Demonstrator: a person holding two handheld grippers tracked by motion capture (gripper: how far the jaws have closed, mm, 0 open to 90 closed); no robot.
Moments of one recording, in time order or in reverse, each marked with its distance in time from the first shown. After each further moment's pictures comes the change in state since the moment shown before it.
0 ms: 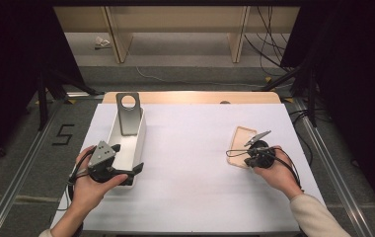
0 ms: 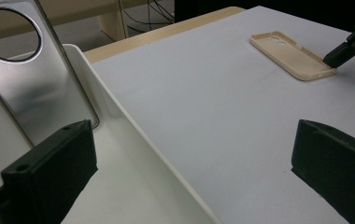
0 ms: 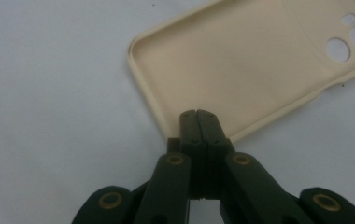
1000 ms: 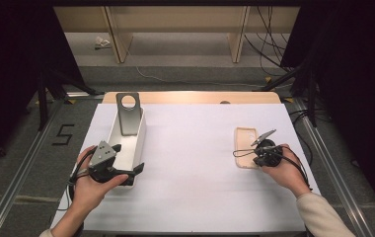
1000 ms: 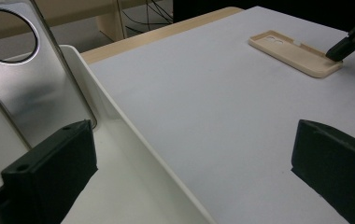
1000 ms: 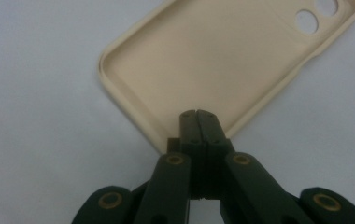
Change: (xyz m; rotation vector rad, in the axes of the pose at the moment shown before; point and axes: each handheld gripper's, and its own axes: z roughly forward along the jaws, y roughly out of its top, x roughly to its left) left arm -0.002 0.000 0.001 0.000 -0.004 0.001; right arm -0.018 -0.009 -0.005 0.057 -0.061 -0.030
